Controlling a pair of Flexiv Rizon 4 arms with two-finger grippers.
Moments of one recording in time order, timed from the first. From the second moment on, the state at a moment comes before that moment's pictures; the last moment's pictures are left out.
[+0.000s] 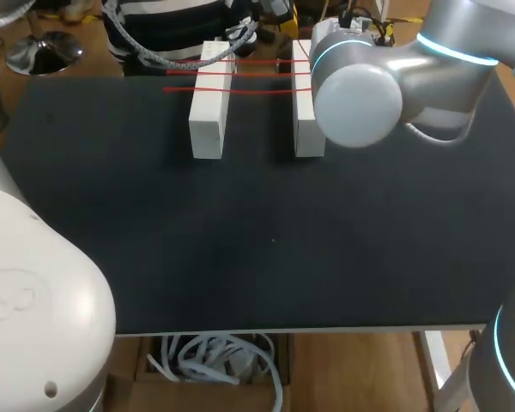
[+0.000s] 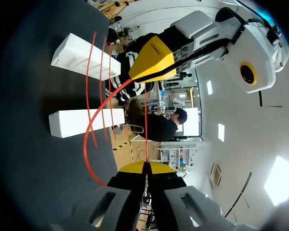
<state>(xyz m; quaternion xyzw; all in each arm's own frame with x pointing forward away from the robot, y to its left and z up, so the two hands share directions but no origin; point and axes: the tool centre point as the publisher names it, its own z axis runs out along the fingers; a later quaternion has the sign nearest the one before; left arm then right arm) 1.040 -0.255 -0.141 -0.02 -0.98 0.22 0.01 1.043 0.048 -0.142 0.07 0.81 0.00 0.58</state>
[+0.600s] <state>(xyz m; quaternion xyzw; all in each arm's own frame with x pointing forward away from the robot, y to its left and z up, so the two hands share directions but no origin) 1.040 -0.255 -0.142 -0.02 -0.98 0.22 0.01 1.044 0.055 -0.139 0.06 0.81 -0.01 0.58</state>
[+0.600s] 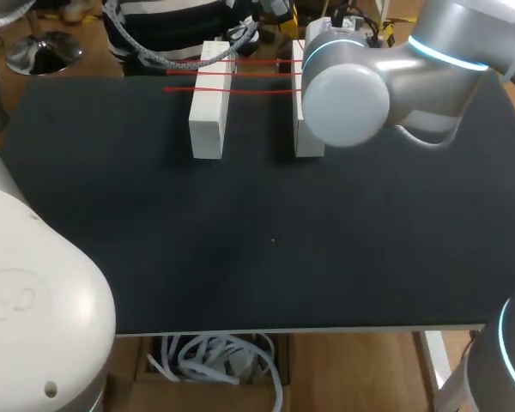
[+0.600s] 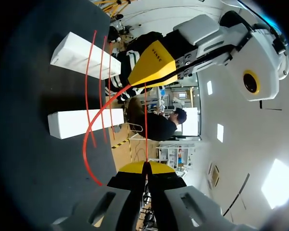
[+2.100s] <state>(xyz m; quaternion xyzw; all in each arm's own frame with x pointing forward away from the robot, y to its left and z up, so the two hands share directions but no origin) 1.040 -0.255 -0.142 -0.02 -0.98 0.22 0.01 1.040 0.073 -0.140 0.04 0.82 -0.01 0.57</state>
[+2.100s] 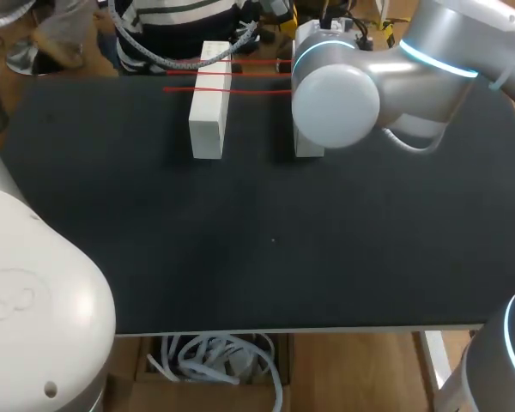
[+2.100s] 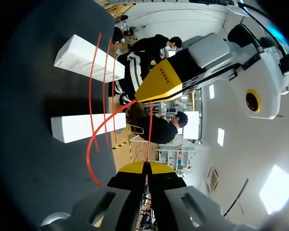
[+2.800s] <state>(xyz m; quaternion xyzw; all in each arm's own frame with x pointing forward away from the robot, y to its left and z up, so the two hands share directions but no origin) 1.040 -0.255 -0.142 -0.02 -0.98 0.22 0.01 1.039 0.082 -0.139 0.03 0.82 0.00 0.57</state>
